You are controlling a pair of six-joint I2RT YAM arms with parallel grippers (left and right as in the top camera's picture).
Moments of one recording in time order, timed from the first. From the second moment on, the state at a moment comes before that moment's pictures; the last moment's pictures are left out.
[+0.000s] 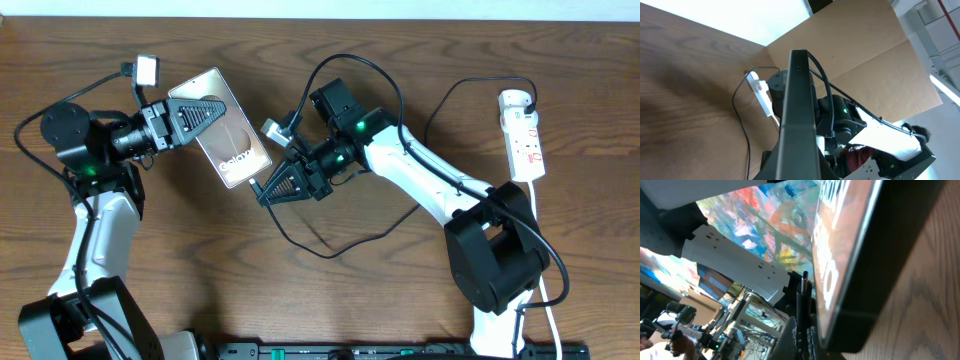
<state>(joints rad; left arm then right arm) 0.31 1.50 0.86 0.83 1.51 -1.20 0.61 2.02 1.53 -0.65 -1.53 -0.30</state>
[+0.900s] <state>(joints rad) 0.31 1.50 0.86 0.83 1.51 -1.25 0.61 2.02 1.53 -0.60 -1.53 -0.27</state>
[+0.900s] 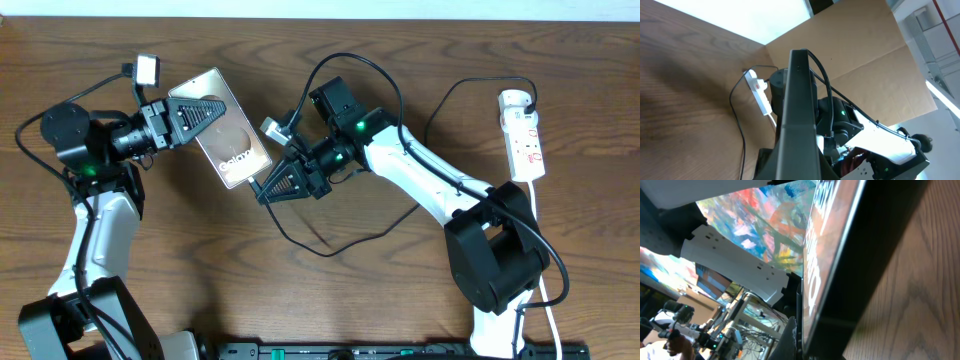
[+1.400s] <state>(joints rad) 0.31 1.50 0.86 0.83 1.51 -1.25 0.61 2.02 1.53 -0.59 -1.52 -0.23</state>
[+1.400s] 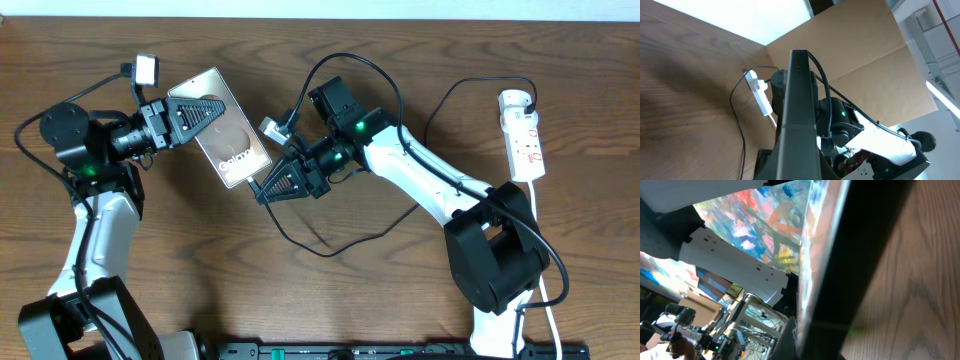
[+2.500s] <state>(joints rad) 0.31 1.50 0.86 0.83 1.51 -1.24 0.60 2.02 1.53 -0.60 -1.52 -0.23</state>
